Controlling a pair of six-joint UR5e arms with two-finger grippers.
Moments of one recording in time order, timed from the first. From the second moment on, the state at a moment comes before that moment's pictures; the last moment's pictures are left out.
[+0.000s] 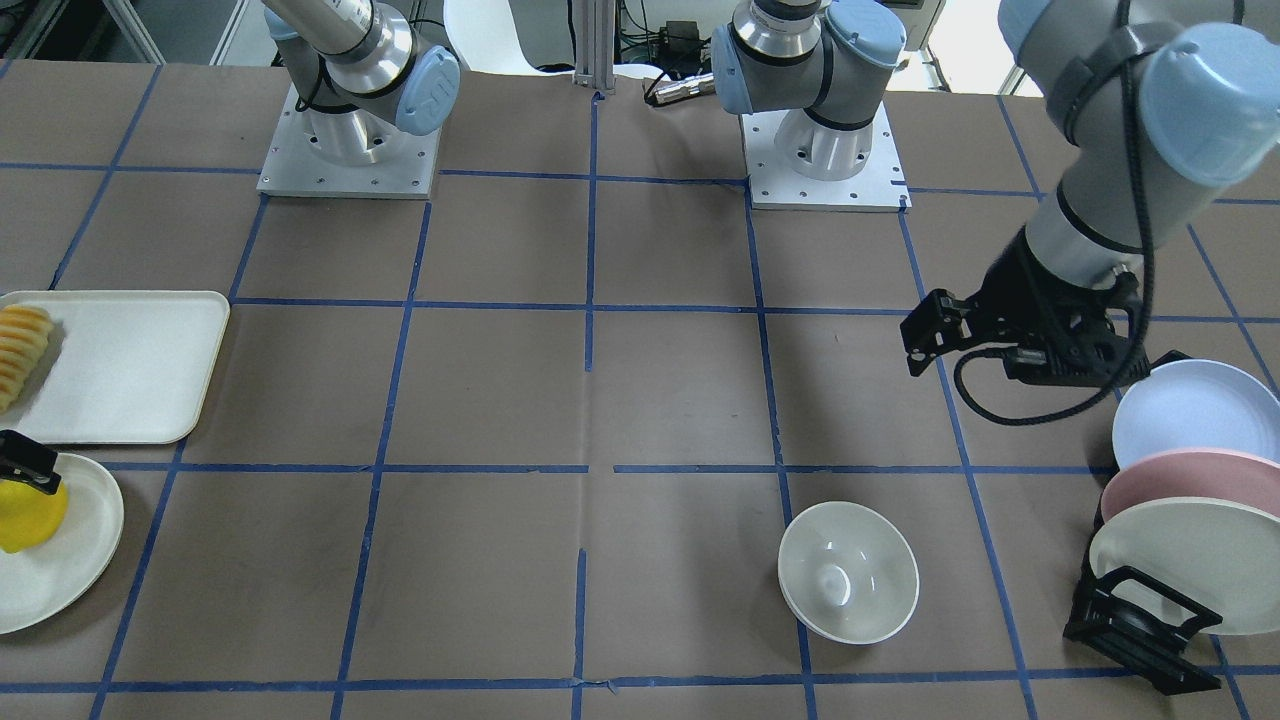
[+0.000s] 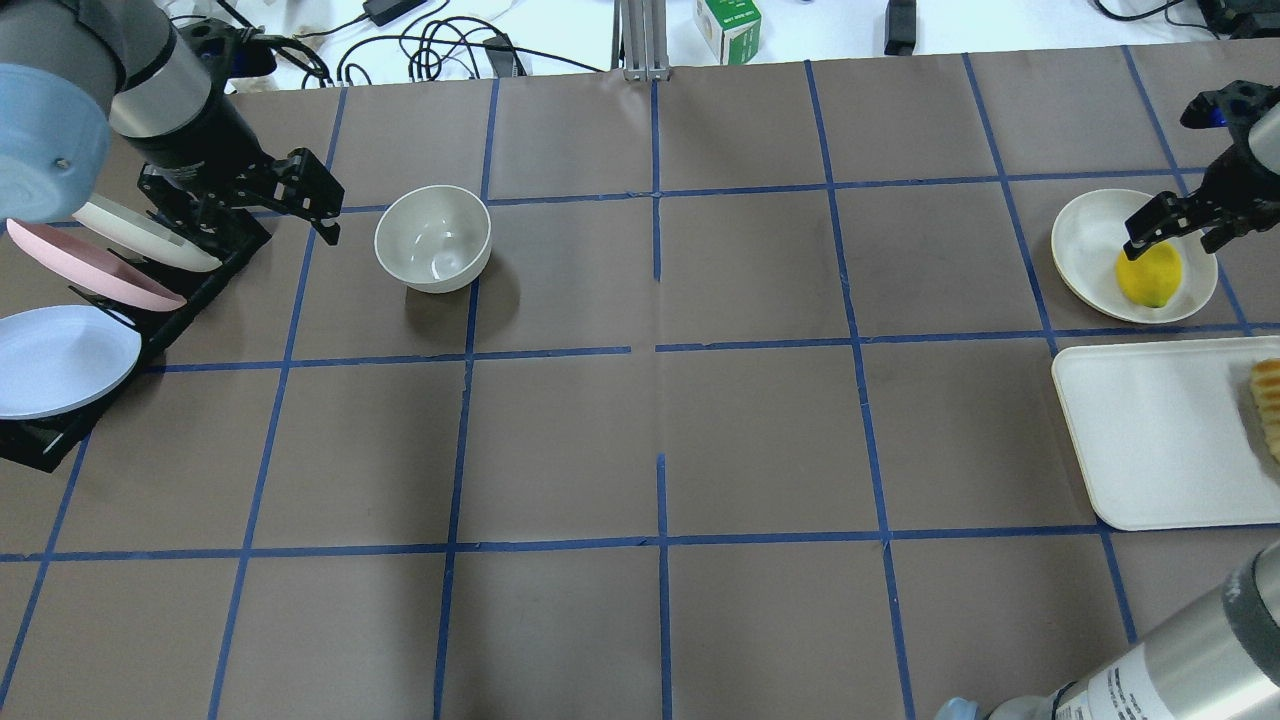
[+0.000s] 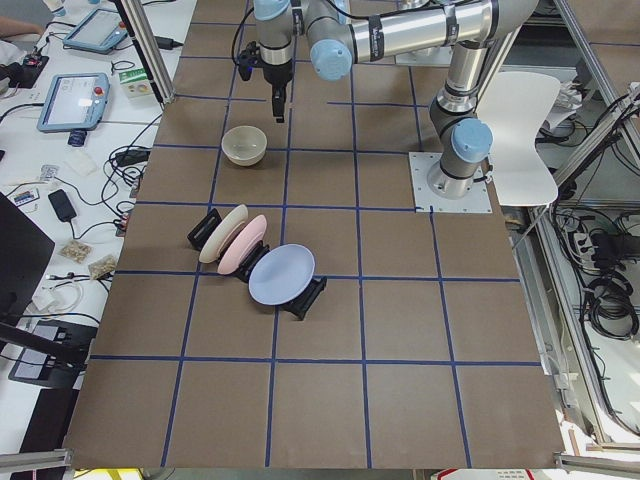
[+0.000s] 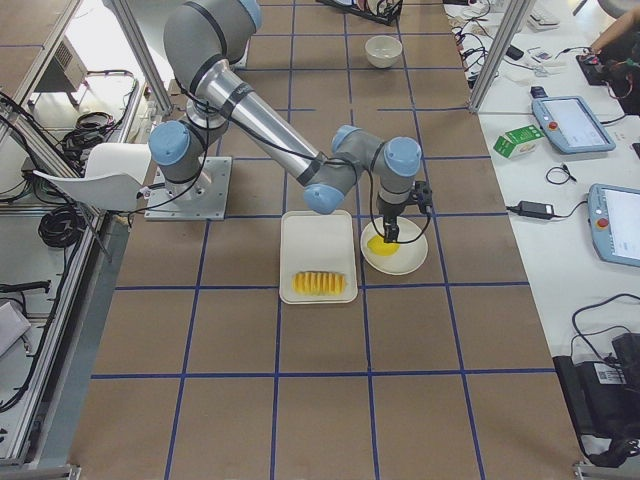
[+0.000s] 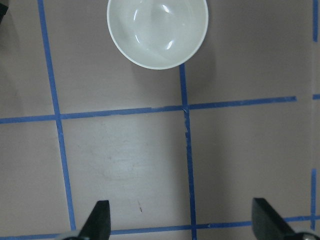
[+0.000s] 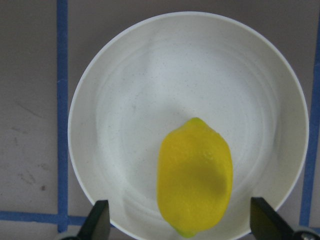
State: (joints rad) left arm -1.36 -1.72 -1.60 -1.39 1.55 0.22; right arm 1.00 -1.09 1.64 -2.15 -1.53 -0.63
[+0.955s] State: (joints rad) left arm -1.35 -2.10 -1.60 -0.89 1.43 0.30; right arm 1.00 -1.03 1.64 -2.22 -1.55 -0.63
